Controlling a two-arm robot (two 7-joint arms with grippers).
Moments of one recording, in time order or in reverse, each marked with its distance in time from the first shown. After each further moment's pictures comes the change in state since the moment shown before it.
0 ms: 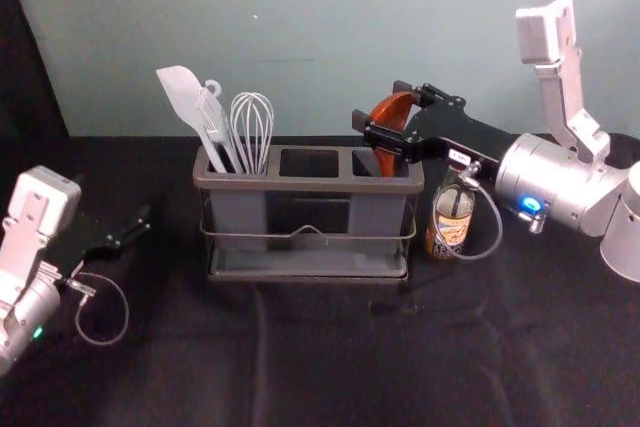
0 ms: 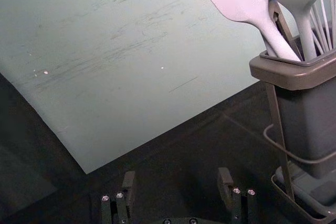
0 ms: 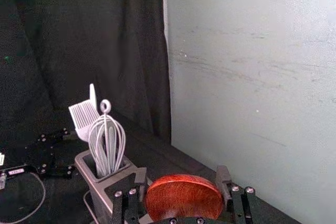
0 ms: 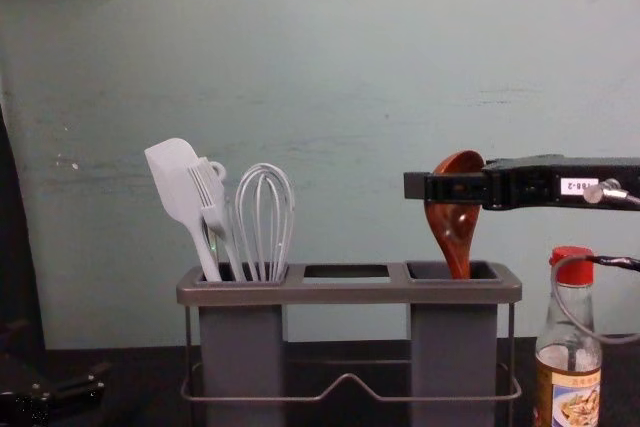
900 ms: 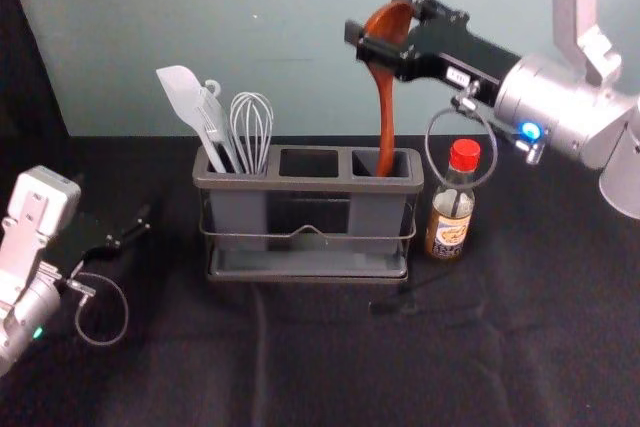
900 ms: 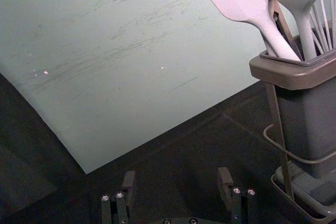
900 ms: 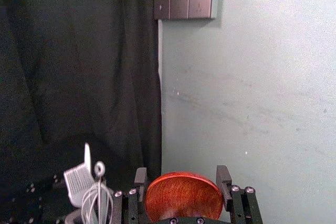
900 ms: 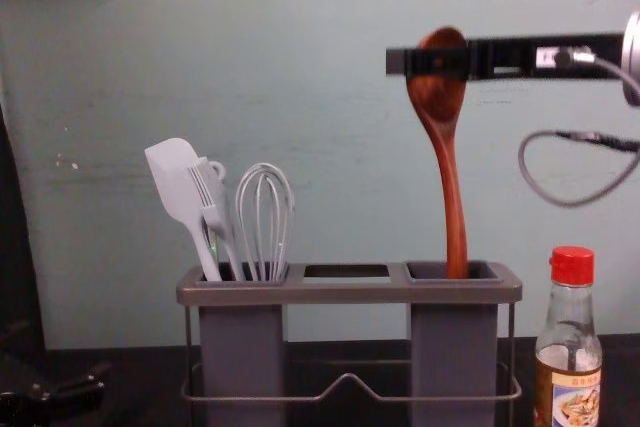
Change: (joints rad) left arm 0.000 0.000 0.000 0.000 0.000 0.000 0.000; right arm 0.092 -0.050 0.037 -0.047 -0.015 0.053 -0.037
